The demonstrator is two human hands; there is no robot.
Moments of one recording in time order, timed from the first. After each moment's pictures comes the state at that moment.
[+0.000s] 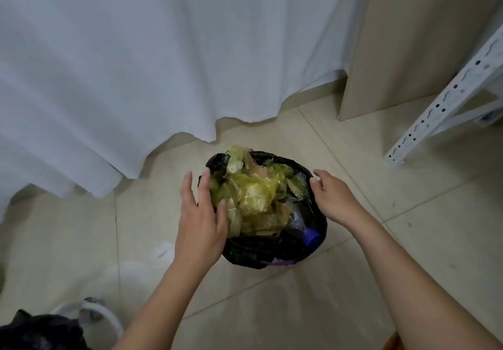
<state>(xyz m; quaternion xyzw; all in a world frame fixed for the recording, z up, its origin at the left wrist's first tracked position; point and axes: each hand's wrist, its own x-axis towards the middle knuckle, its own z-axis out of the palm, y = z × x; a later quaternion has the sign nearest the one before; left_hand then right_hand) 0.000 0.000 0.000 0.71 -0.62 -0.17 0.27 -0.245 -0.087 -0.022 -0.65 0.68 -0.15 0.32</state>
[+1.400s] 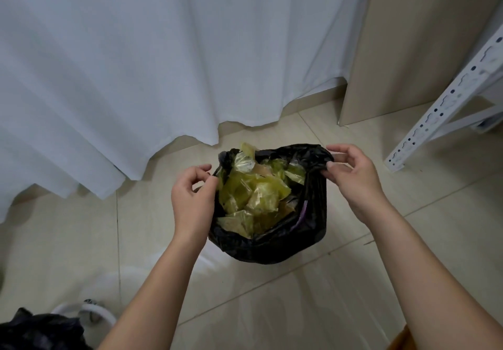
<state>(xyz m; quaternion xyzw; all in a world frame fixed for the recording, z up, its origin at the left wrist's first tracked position) 0.003 -0.026 0.029 0.67 -0.37 -0.35 0.54 -0.251 -0.083 0.018 -0.45 0.61 -0.46 0.46</state>
